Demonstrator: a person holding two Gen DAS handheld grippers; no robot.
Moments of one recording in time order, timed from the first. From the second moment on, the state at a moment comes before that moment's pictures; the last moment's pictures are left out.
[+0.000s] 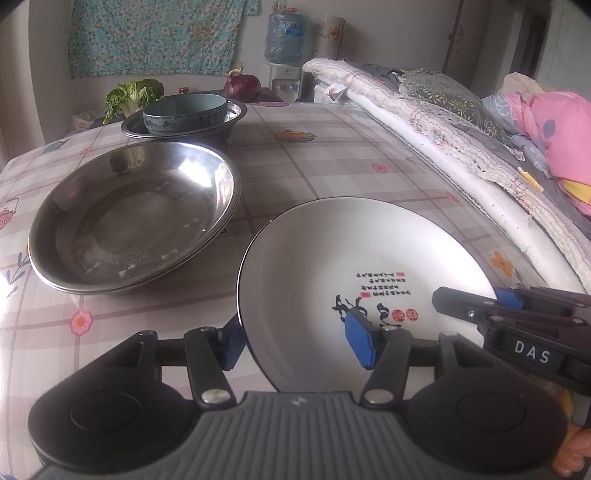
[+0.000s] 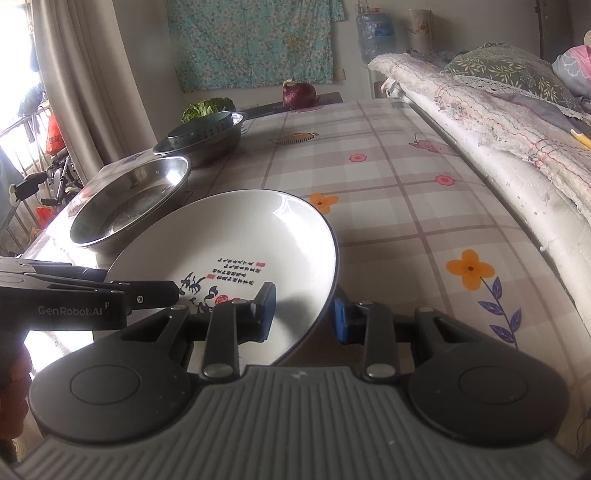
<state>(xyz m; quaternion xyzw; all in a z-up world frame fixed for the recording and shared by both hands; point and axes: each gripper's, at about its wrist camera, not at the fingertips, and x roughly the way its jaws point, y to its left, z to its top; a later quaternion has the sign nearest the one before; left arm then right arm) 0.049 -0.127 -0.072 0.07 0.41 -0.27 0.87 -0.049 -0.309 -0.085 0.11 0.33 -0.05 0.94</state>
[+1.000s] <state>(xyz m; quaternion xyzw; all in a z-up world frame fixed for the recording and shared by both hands) 0.041 -0.126 -0.056 0.05 0.39 -0.25 0.88 -0.054 -0.306 -0.066 0.11 0.32 -0.06 0.94</state>
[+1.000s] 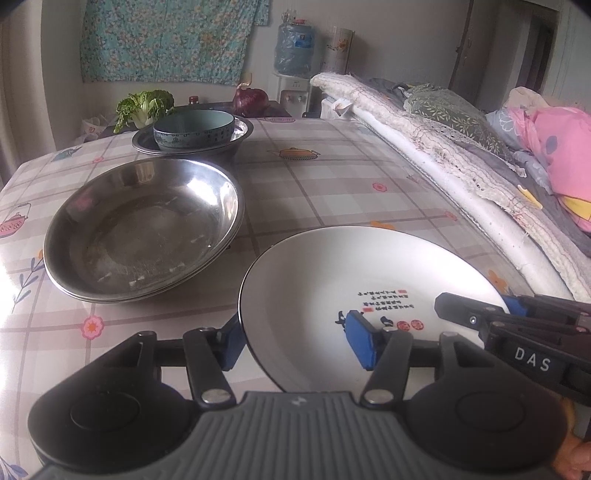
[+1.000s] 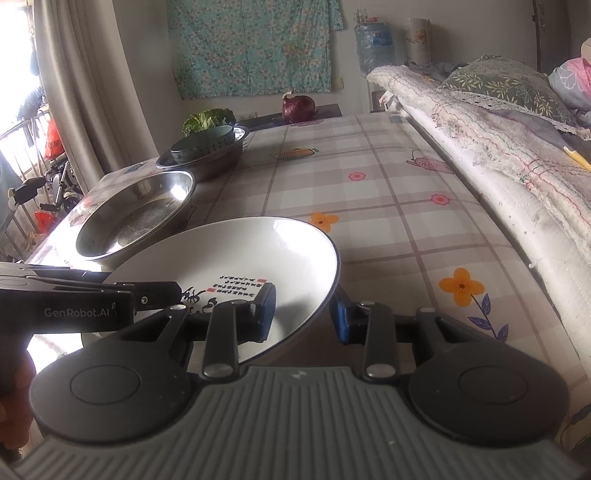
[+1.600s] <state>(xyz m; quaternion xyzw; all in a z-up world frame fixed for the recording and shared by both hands) 0.037 -0.114 -0.035 0.04 0.37 -0.25 0.89 -0.056 -0.298 -0.044 0.09 0.30 -0.05 0.95</state>
